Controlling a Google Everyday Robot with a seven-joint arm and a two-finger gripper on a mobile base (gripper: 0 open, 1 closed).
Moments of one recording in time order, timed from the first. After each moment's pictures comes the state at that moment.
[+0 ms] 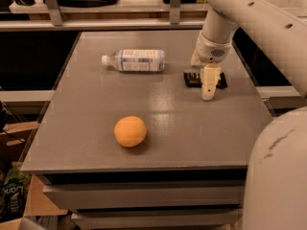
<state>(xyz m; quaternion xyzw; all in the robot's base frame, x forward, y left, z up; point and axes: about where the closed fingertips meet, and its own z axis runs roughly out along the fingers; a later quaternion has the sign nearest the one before) 0.643 -0.158 0.822 -0.73 0.68 0.02 0.07</state>
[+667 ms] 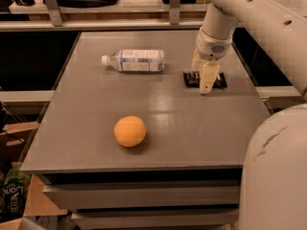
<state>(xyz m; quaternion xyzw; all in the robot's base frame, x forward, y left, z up) 0.645 -0.156 0.825 -0.73 0.68 0.02 0.06</state>
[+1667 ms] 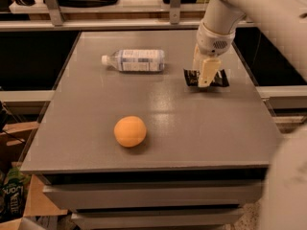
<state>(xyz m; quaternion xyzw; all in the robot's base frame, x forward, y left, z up) 0.632 -0.149 0.860 -0.74 0.67 0.00 0.10</state>
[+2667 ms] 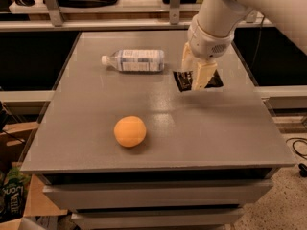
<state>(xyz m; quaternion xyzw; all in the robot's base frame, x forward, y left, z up) 0.579 -0.109 0.896 -0.80 0.58 -0.04 0.15</state>
